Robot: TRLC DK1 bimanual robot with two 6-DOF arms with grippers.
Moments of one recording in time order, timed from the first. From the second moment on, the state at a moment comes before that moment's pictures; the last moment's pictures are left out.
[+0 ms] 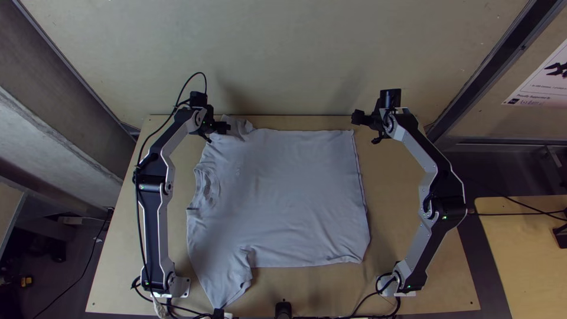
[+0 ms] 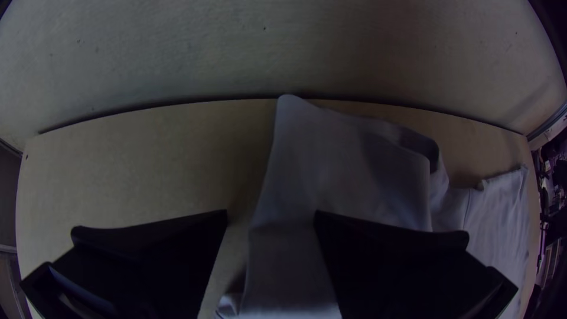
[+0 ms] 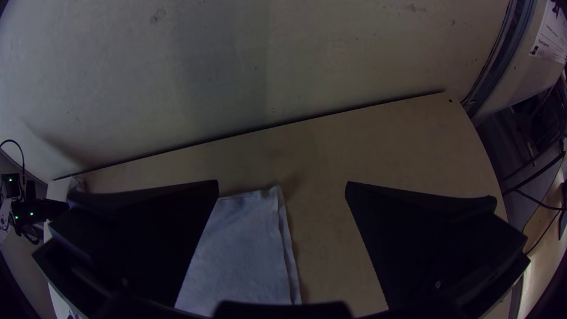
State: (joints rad) left arm -0.07 2.36 2.13 -0.65 0.02 -0.04; right arm 0.12 2.00 1.70 -0.45 0.03 0.30
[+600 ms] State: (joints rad) left arm -0.08 2.37 2.16 -0.67 0.01 0.00; right arm 0.13 2.23 1.93 -0.65 0.03 0.34
